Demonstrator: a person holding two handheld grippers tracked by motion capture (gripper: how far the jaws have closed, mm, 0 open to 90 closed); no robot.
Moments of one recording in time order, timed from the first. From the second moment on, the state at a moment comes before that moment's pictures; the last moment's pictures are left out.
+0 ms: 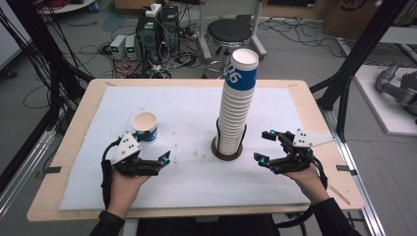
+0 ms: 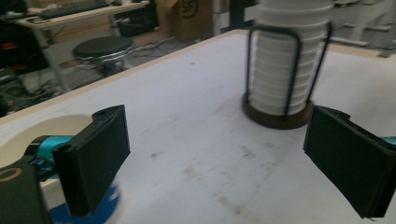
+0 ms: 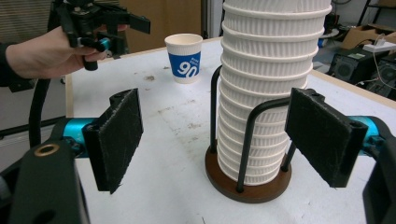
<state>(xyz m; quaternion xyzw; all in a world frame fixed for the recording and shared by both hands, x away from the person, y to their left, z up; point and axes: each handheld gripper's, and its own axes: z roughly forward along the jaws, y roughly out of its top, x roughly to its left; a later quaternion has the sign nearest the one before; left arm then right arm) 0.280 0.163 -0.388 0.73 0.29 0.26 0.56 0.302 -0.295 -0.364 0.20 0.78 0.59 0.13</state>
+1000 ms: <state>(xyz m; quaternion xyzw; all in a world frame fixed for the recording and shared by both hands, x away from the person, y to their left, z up) 0.274 0.152 -0.389 0.74 0.28 0.20 0.58 0.301 -0.293 -0.363 0.20 0.77 0.58 0.13</state>
